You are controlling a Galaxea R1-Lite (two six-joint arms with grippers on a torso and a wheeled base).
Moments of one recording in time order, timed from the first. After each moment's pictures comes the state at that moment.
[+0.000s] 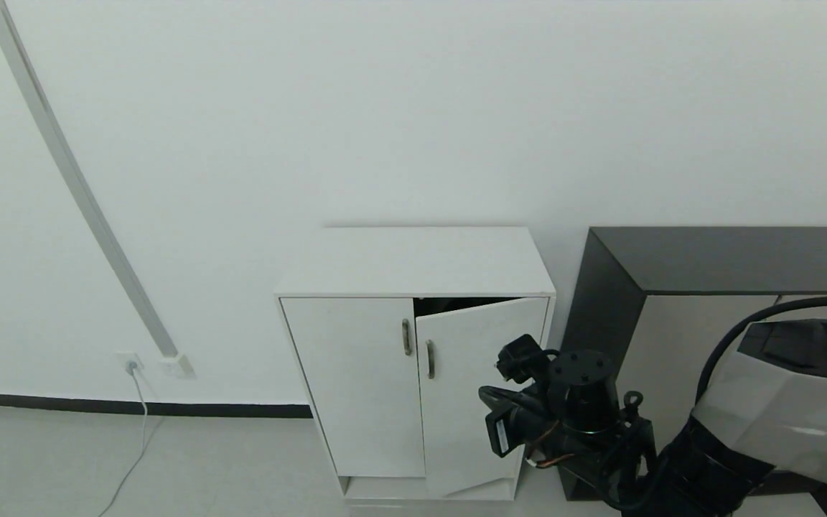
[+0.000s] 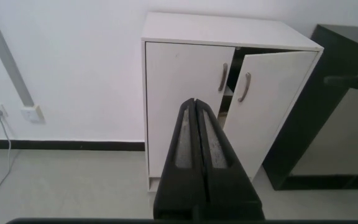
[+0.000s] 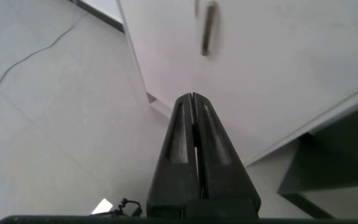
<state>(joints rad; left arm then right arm) 0.00 0.00 0.00 0.00 -0.02 -0.07 0.74 2.16 -0.70 -1.15 -0.09 0.04</state>
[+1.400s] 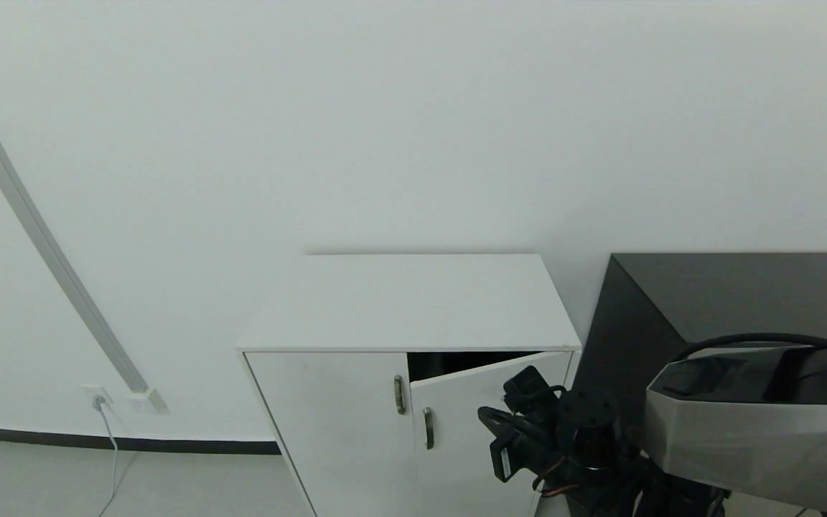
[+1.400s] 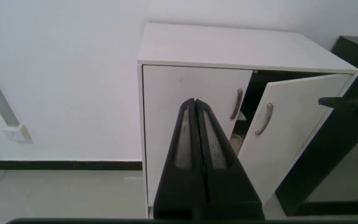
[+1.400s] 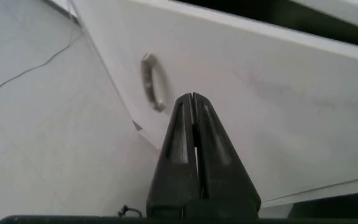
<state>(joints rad) 0.00 0.00 0.00 0.00 -0.02 -0.07 0.72 2.35 -0.61 -1.48 -0.02 0.03</state>
